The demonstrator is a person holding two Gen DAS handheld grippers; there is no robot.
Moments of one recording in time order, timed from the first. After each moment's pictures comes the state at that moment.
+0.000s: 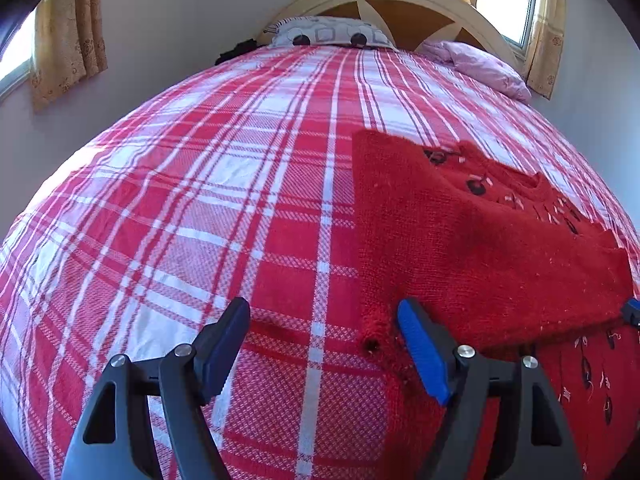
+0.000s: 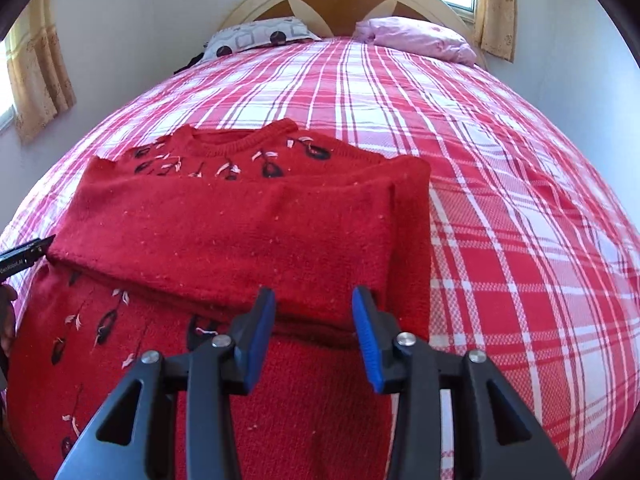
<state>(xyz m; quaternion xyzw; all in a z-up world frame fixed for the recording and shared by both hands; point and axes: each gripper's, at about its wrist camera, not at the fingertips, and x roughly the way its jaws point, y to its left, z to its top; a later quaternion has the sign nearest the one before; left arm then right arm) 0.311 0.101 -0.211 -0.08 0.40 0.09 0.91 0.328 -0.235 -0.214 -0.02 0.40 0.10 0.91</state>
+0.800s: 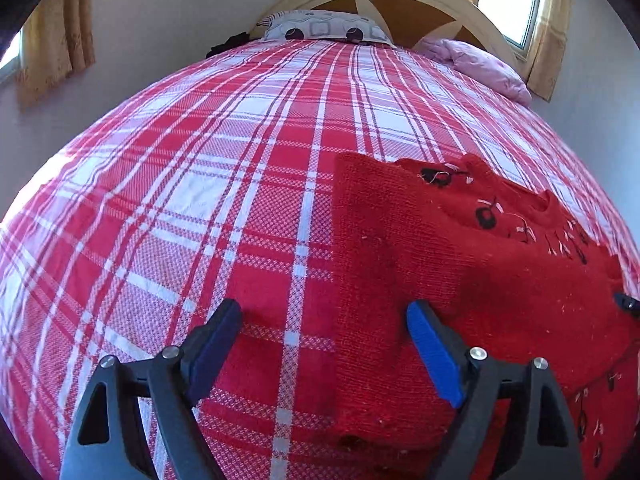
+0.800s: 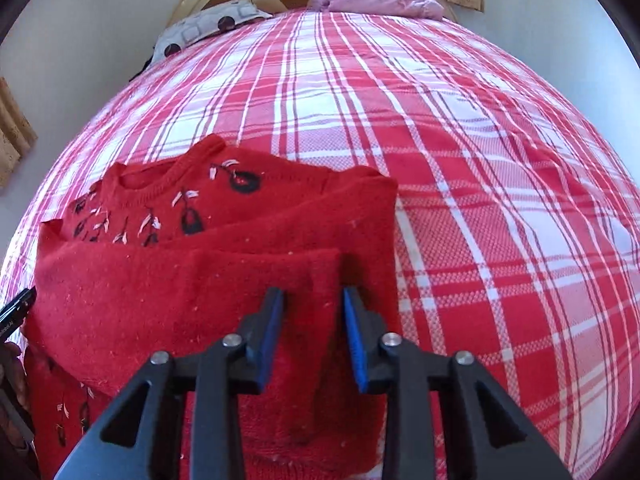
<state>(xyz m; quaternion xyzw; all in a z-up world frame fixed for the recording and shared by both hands) 0.365 0.103 -0.221 -0.10 0.42 0.08 0.90 0.408 -0.266 -0.219 0.03 0.46 0.06 0.88</state>
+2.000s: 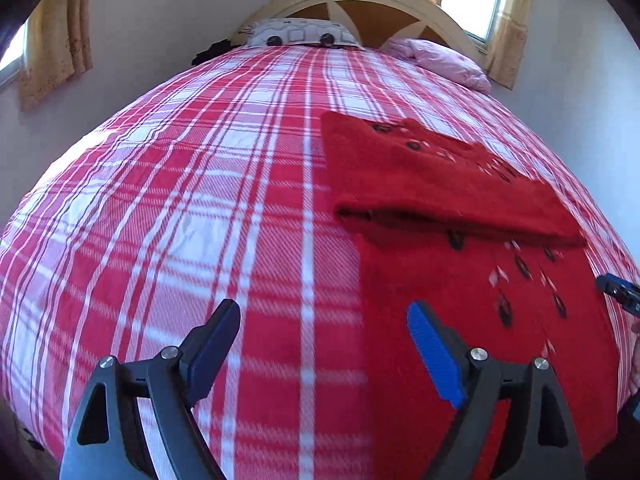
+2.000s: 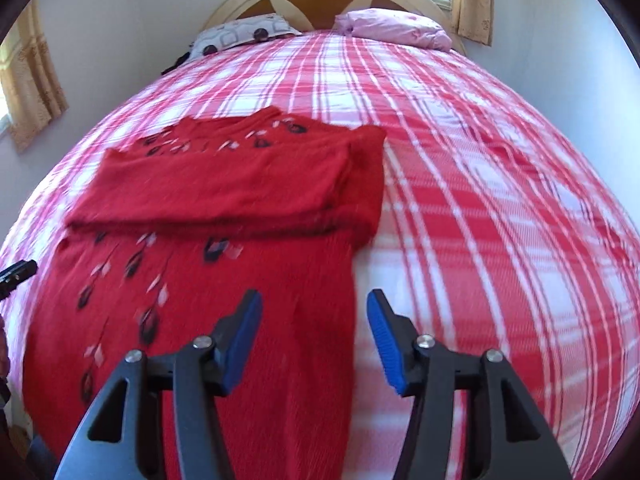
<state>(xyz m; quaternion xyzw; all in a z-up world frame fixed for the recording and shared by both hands) 0.202 0.087 -0.191 -0.08 0.41 0.02 0.91 0.252 -0.253 -0.199 -0.01 0.42 0.08 0.90</state>
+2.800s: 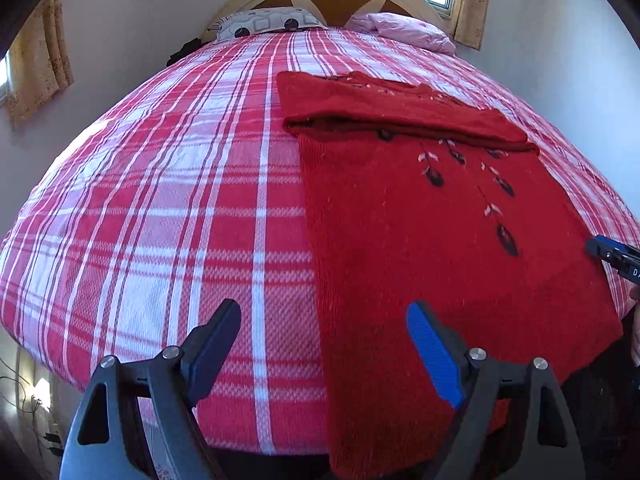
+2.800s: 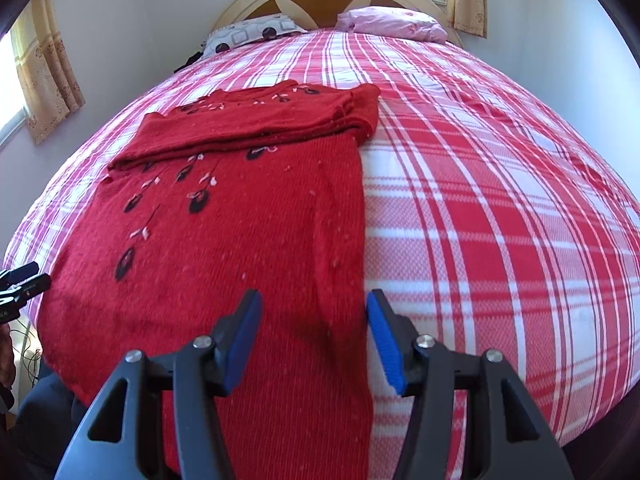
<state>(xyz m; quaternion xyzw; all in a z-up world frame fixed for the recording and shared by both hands) 0.107 0.049 -0.202 -0.03 0.44 -0.01 0.90 0.147 -0.259 -0.217 0.00 0.42 0.09 0.90</state>
